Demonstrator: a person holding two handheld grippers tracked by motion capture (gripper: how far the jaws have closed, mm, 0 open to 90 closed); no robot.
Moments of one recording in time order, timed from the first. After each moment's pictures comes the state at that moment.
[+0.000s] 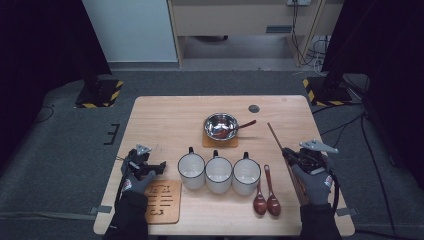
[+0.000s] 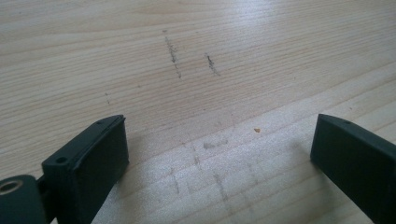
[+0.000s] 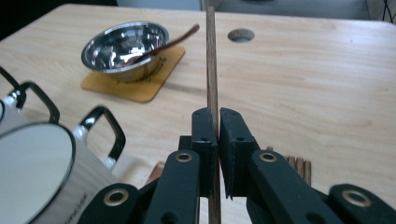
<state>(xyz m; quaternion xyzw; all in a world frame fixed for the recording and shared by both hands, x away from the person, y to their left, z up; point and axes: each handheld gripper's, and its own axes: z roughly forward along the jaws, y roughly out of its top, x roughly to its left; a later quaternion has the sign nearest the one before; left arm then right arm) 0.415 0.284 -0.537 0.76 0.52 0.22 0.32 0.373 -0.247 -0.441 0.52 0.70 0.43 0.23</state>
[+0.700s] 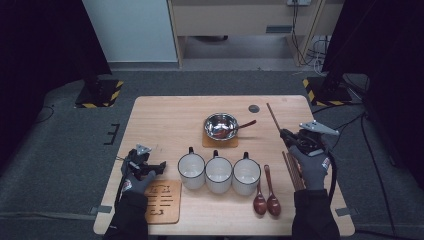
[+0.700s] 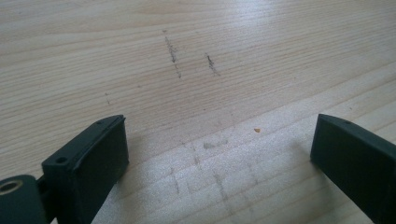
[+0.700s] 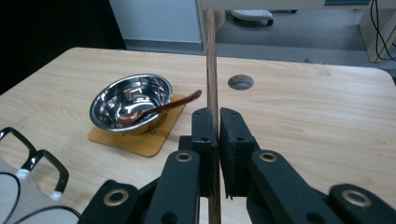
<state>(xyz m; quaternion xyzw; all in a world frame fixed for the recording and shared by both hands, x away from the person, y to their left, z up) 0.415 0.284 -0.537 0.76 0.52 0.22 0.32 0.405 -0.236 -0.403 0.51 0.68 0.46 0.25</state>
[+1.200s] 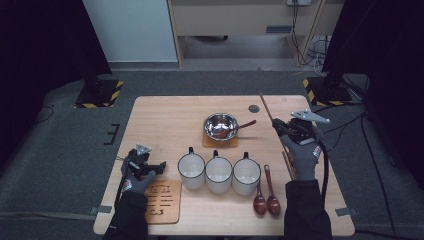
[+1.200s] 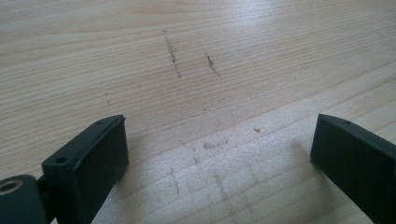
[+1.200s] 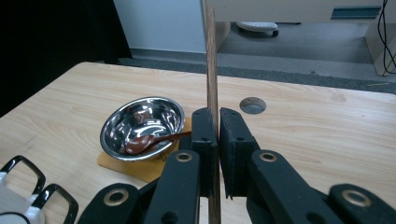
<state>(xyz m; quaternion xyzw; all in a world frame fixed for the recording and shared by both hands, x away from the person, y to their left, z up) 0.415 0.284 -0.537 0.76 0.52 0.22 0.32 0.427 -0.213 -0.385 0.51 0.68 0.47 0.25</state>
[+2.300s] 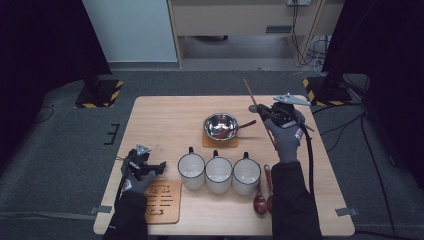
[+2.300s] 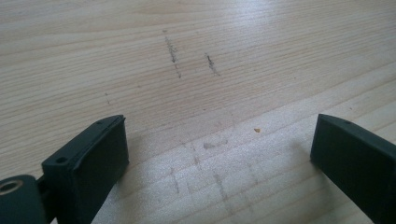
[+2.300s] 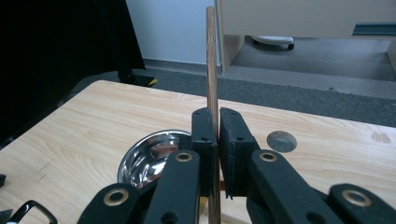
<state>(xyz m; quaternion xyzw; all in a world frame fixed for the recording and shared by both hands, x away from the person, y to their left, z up) 0.415 0.284 -0.537 0.76 0.52 0.22 0.32 0.468 -0.171 -0.369 0.48 0.68 0.50 0.24</state>
